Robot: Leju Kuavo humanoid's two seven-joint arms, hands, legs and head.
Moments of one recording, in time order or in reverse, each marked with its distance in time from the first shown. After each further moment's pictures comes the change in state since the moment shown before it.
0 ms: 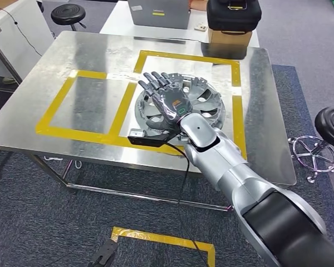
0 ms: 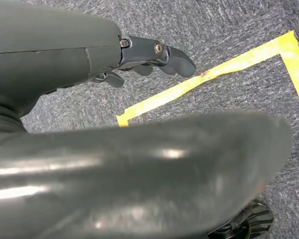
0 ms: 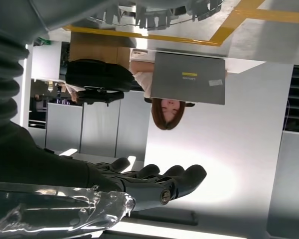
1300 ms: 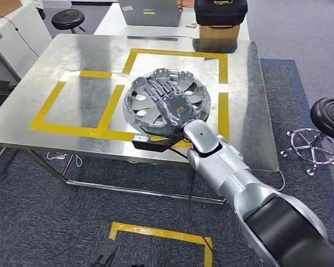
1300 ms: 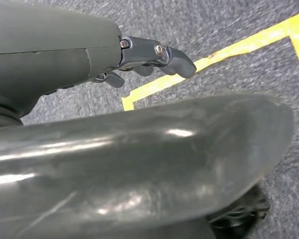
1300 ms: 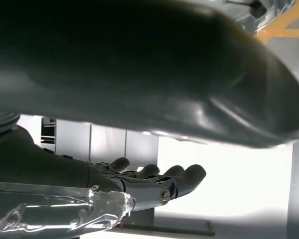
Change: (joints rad) left arm 0.001 0.003 0.030 0.000 0.024 -0.019 -0.002; right arm 0.042 -0.014 0.003 -0.008 -0.019 0.001 0.003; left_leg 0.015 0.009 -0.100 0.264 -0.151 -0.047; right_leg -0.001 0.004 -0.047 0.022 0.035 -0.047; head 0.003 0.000
